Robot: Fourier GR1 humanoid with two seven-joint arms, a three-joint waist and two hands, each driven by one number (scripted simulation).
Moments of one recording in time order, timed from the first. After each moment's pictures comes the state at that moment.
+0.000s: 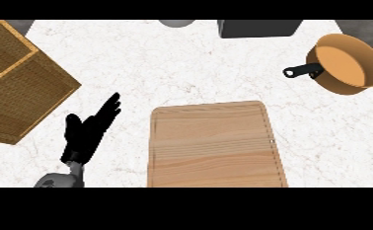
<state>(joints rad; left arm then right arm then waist) -0.05 0.20 -0.10 -1.39 0.08 -0.10 0.14 0.23 -0.65 -0.16 -1.14 -0.57 -0.25 -0.49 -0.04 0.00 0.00</state>
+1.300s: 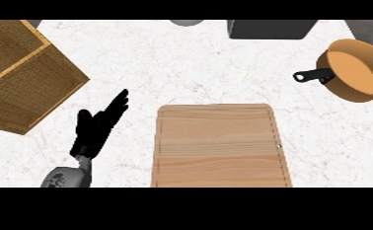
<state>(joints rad) -0.09 0.16 -0.10 -1.37 0.03 -0.13 0.15 0.13 -1.12 -0.26 -1.39 -0.27 -0.39 0.10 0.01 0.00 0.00</state>
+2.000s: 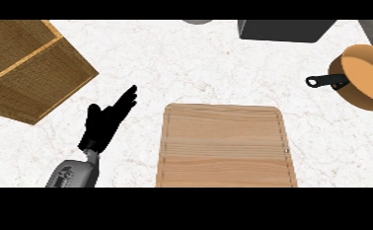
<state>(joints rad) -0.14 0.13 -0.12 -1.35 0.02 -0.15 0.16 -0.42 -1.15 0.08 -1.04 0.03 -0.17 0.32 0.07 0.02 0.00</state>
